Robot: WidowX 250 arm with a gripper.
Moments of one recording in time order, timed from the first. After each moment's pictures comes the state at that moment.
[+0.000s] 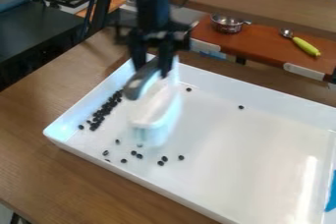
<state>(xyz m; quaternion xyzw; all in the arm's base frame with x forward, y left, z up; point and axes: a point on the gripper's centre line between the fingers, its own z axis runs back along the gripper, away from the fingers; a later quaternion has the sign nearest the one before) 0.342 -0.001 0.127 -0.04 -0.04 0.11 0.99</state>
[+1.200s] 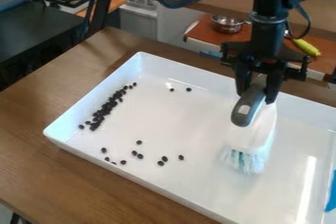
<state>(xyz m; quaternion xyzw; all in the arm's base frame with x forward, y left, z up) 0.388 -0.118 0.107 -0.04 -0.08 0.03 1.00</state>
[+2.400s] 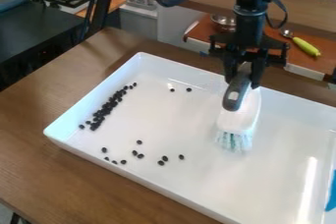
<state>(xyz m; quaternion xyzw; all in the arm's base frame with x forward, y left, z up) 0.424 -0.076 0.097 -0.03 -0.09 0.08 0.99</state>
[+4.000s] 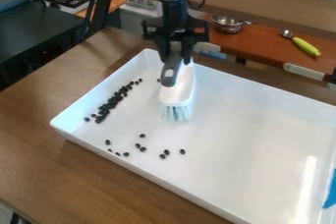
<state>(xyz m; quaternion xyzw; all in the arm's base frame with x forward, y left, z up) 0.423 0.050 0.091 0.00 -0.11 0.21 0.97</state>
